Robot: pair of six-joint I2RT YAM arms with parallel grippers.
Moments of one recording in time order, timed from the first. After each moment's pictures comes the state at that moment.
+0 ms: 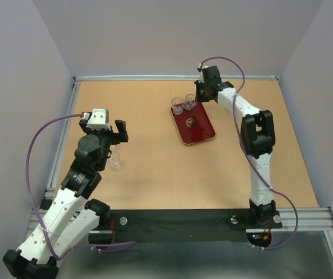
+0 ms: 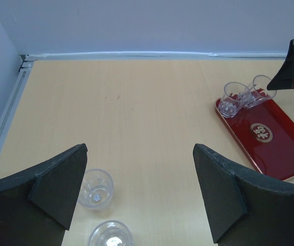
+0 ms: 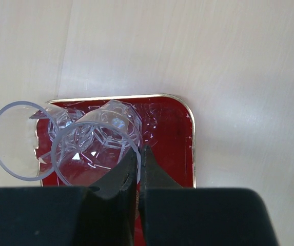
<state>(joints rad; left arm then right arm) -0.46 0.63 0.66 -0.08 -0.37 -0.09 0.32 2.25 1.96 -0.46 -0.06 0.17</state>
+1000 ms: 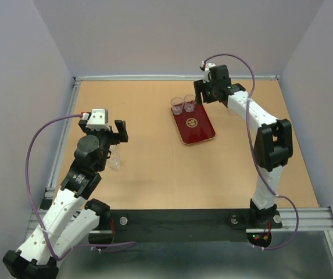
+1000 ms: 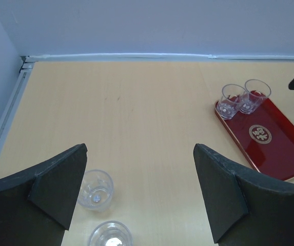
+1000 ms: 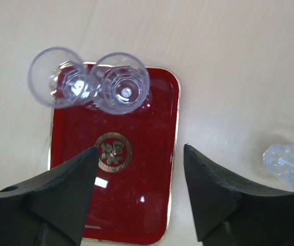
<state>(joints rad) -0.46 0.62 0.66 -0.08 -0.37 -0.09 0.33 2.03 1.77 -0.45 -0.04 0.06</state>
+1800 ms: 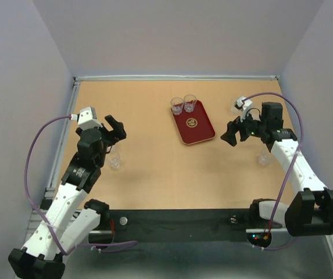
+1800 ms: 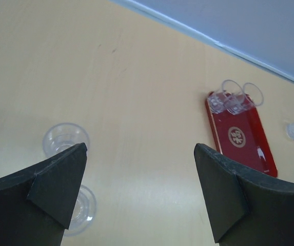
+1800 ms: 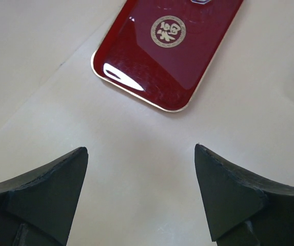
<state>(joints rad) -0.38 0.68 0.70 -0.26 -0.37 -0.49 0.01 1.19 0.92 -0.43 -0.67 -0.39</state>
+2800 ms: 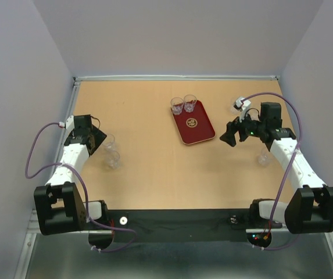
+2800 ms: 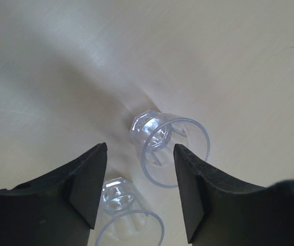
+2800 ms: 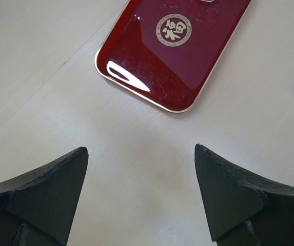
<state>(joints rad) 0.09 1.23 0.77 -0.43 -0.18 -0.78 0.01 1.21 0.92 -0.43 -0.72 -0.39</state>
